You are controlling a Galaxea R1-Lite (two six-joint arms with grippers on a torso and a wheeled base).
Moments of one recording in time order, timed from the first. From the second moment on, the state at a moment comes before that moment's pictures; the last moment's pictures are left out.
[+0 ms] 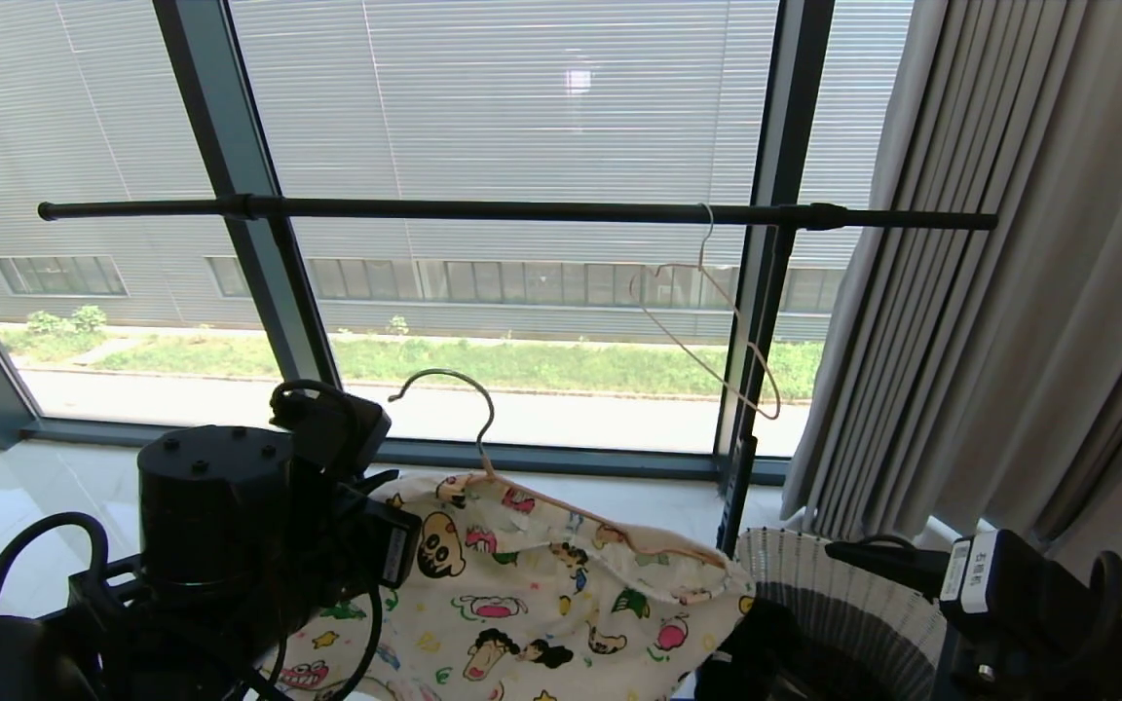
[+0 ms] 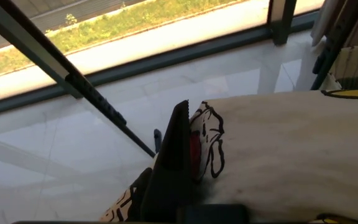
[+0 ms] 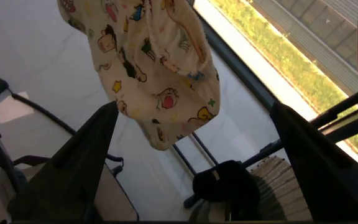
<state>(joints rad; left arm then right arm) -0.53 1.58 -0.42 -0.77 0.33 0.14 0.92 1.35 -0.24 -0.80 -0.01 -0.18</state>
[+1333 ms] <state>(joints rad) -0.72 1.62 -0.40 -0.77 0.41 0.09 0.86 1.54 -0.51 -0.63 0.08 -0.27</state>
